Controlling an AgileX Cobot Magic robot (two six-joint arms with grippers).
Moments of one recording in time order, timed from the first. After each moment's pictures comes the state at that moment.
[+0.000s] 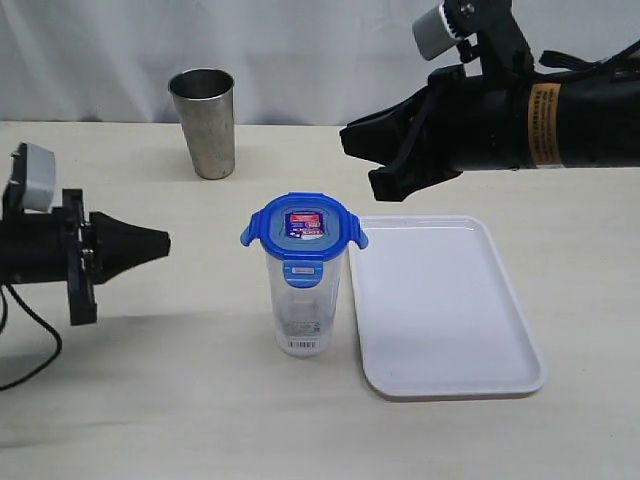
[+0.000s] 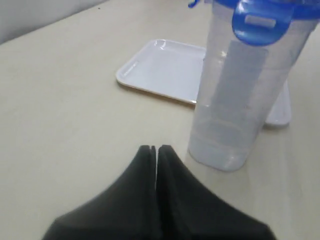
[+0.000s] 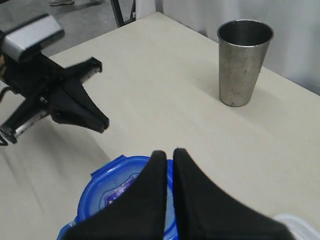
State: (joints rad) left arm 0.15 1.98 -0.73 1.49 -1.20 -0.49; right arm 0.34 1.44 -0.96 -1.74 -0.54 1.55
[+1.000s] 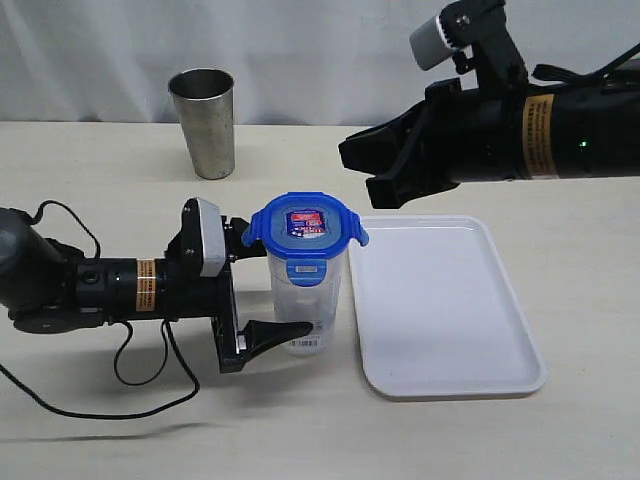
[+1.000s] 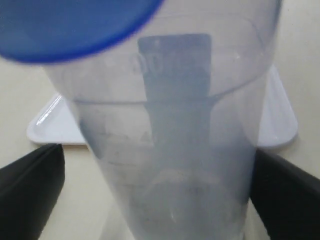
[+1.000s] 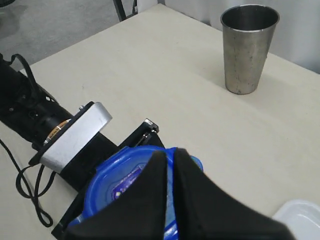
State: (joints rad) left arm -0.31 2.17 -0.79 1.09 -1.13 -0.08; right arm 0.34 1.46 -0.94 -1.74 -0.55 1.60
